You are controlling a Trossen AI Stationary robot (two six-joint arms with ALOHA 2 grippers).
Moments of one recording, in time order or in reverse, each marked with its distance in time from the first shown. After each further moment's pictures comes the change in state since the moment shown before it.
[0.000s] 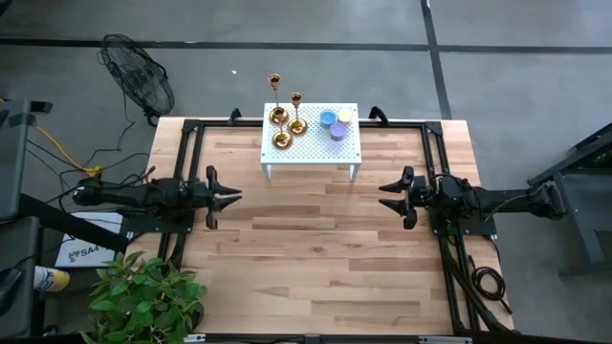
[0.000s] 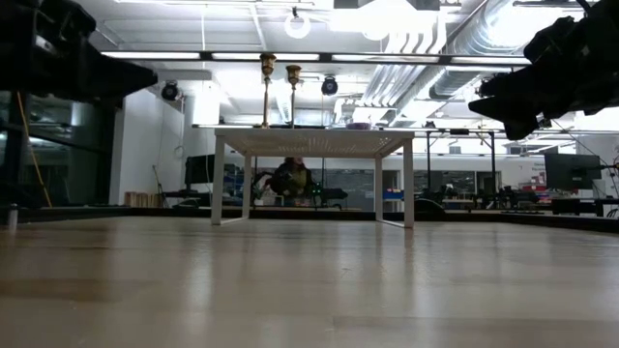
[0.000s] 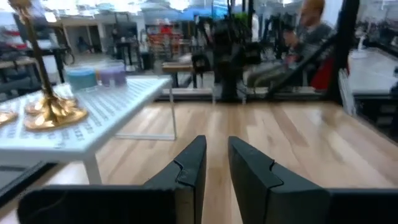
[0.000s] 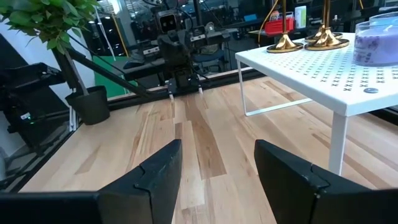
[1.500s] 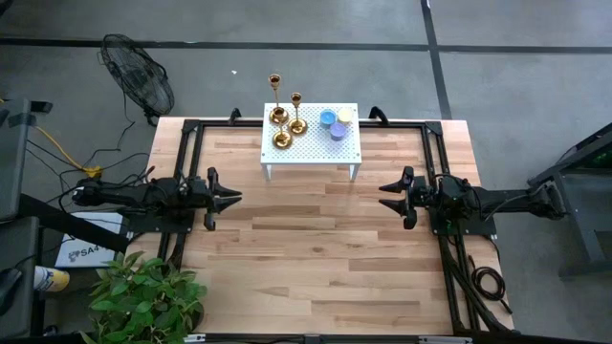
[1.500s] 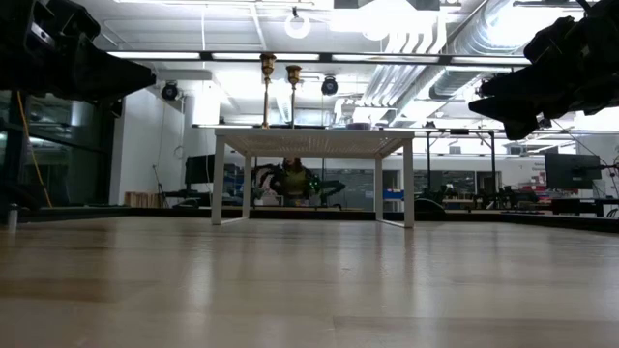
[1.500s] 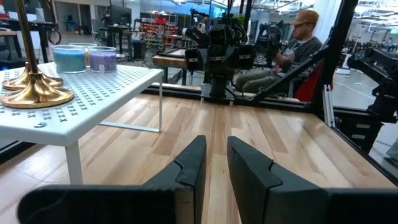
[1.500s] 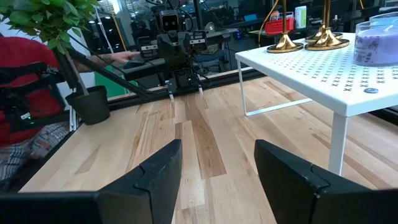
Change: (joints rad) left arm 0.000 -0.005 0.024 -0.022 0.034 -0.134; right arm 0.000 0.000 0.000 0.000 -0.001 -0.001
